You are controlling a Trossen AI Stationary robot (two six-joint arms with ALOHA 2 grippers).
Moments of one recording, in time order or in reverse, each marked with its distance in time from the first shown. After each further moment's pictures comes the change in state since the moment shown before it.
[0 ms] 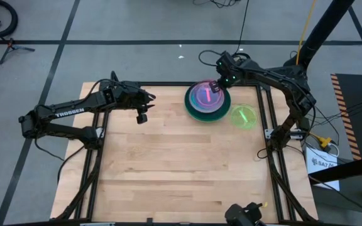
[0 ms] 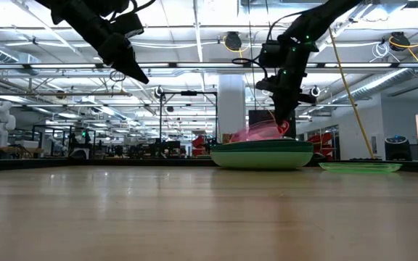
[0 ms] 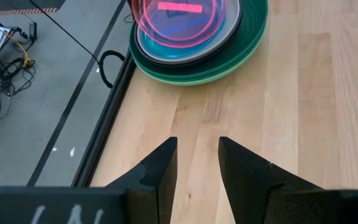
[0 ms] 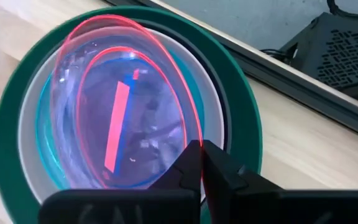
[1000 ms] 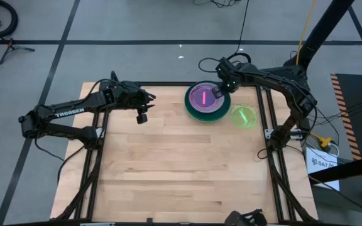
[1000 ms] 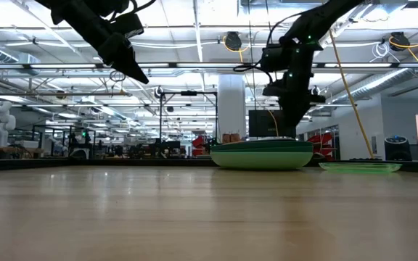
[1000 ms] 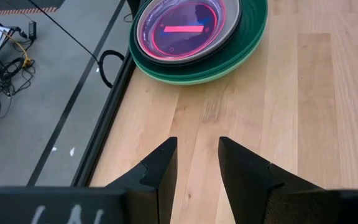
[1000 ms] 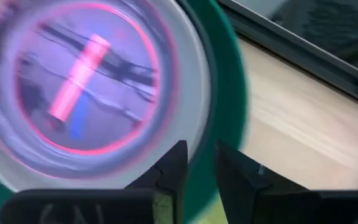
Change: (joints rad) left arm 0.000 0.000 0.000 -0.001 0.000 0.000; right arm 0.036 -0.022 -0.058 -0.073 0.070 0.028
